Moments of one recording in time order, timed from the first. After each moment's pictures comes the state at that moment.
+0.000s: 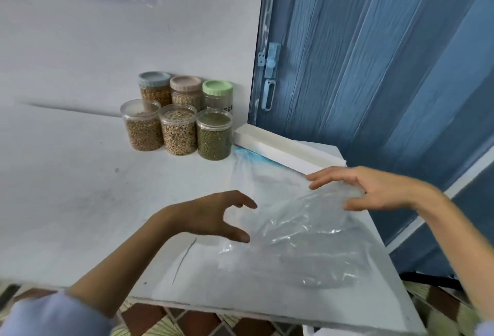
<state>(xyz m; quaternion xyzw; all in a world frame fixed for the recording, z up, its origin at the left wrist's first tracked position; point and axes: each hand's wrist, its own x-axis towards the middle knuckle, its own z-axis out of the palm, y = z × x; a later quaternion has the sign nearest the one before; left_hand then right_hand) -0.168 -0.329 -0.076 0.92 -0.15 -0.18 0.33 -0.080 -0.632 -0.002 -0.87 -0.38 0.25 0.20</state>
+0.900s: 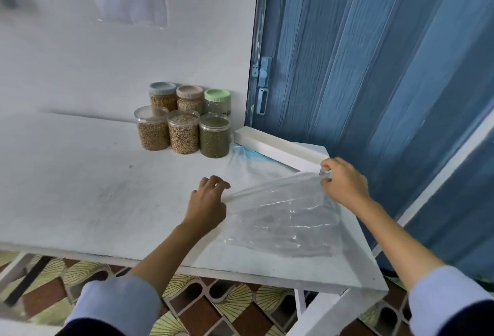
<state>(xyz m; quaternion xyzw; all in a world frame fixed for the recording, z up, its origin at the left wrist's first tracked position) -0.196 -0.354 -0.120 0.97 0.04 0.15 0.18 -0.103 -0.628 -0.052 -0.98 -0.10 -0.10 0.16</state>
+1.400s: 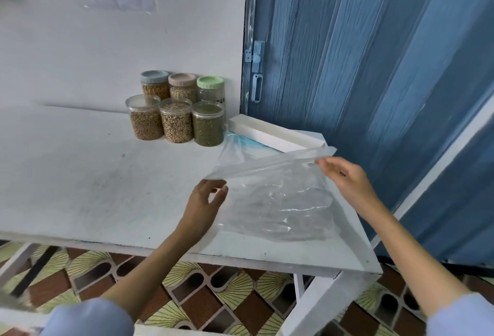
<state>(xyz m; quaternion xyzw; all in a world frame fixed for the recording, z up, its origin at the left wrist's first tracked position) -0.227 -0.382 -0.133 0.86 0.06 0.18 0.48 -0.141 -0.653 -0.066 -0.84 -0.13 -0.03 0.53</state>
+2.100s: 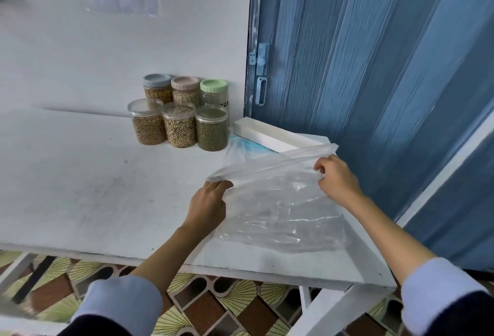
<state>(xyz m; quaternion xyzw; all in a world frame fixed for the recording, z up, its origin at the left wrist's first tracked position) -0.189 -0.359 -0.149 0.96 -0.01 0.20 0.21 -0.088 -0.623 -0.083 -0.98 -0.10 -0.05 0.19</state>
